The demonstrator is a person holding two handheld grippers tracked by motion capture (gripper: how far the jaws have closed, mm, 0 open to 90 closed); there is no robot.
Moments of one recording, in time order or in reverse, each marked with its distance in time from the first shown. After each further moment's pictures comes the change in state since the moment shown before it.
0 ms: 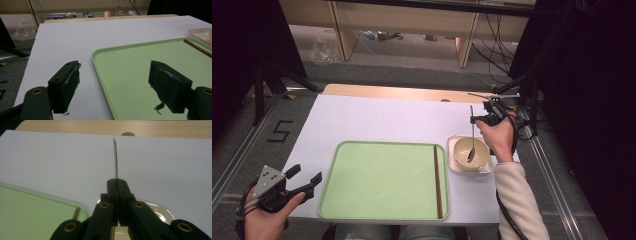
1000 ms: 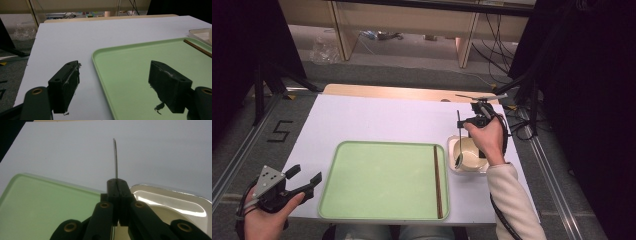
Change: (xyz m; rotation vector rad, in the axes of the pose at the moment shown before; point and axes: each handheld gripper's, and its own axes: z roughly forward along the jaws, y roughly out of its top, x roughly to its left) left arm 0.000 0.000 -0.001 0.003 0.001 0.000; right arm 0.035 -0.002 0.005 0.111 0.093 0.054
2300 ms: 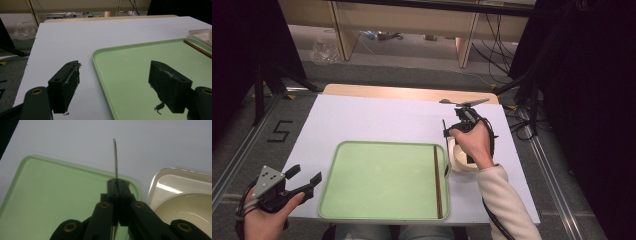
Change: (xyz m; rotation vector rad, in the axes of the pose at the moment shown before) left arm 0.000 0.000 0.000 -0.002 0.001 -0.008; right arm 0.030 -0.011 0.024 0.103 0.049 -0.007
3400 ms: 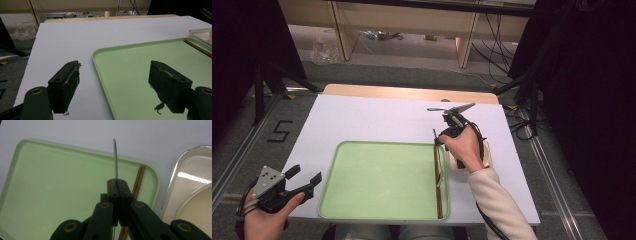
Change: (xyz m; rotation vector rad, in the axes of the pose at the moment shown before) left arm 0.000 0.000 0.000 0.001 0.002 0.001; right arm 0.020 -0.007 0.025 0.147 0.005 0.037
